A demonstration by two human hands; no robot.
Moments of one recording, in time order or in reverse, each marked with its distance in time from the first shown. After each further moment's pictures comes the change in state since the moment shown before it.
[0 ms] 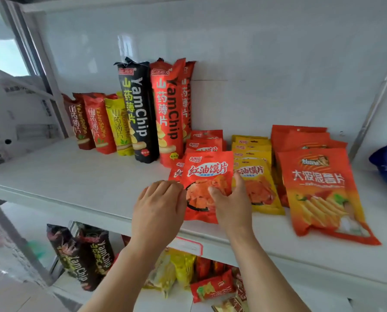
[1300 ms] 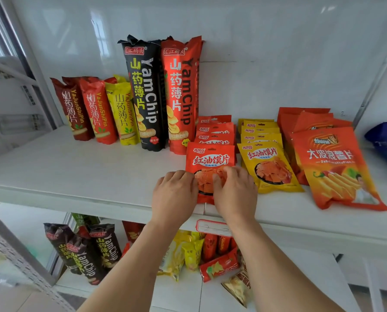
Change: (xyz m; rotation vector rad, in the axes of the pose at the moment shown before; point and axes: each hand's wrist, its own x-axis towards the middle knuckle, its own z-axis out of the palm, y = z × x) left_hand -0.002 -0.062 0.029 -0.079 -0.191 0.021; right_hand -0.024 0.003 0.071 -0.756 0.248 -0.217
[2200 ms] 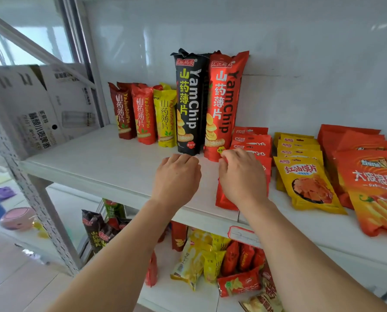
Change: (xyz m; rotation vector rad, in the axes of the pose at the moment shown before) left_hand 0.023 -0.062 -0.057 0.212 0.074 0.061; right_hand 0.022 -0.077 -0.025 -0.014 -0.034 -0.444
